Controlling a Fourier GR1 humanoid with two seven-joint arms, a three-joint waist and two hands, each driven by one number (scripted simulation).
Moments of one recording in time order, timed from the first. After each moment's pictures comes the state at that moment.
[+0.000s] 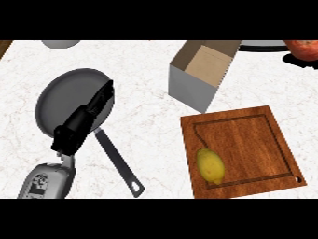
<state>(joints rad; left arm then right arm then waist) -0.20 0.10 -0.09 -1.54 -0.13 -0.18 0.09 -0.98 -0.73 0.15 -1.03 0.15 0.45 -0.65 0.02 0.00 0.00</state>
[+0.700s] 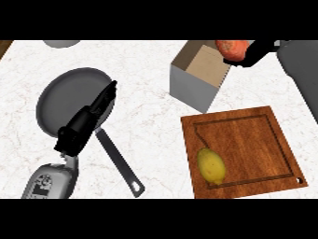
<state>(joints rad) -0.20 0.07 -0.10 -1.55 -0.14 -0.18 0.10 -1.12 -0.47 0.23 -0.73 0.45 0.21 -0.73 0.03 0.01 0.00</state>
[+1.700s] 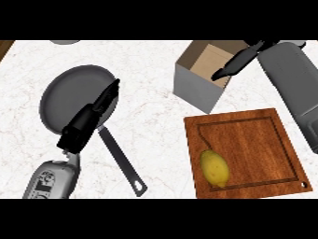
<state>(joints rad) -0.23 0.07 -0.10 -1.53 -0.15 -0.19 0.07 -1.22 -0.34 0.00 -0.26 0.30 0.39 -0.73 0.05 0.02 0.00</state>
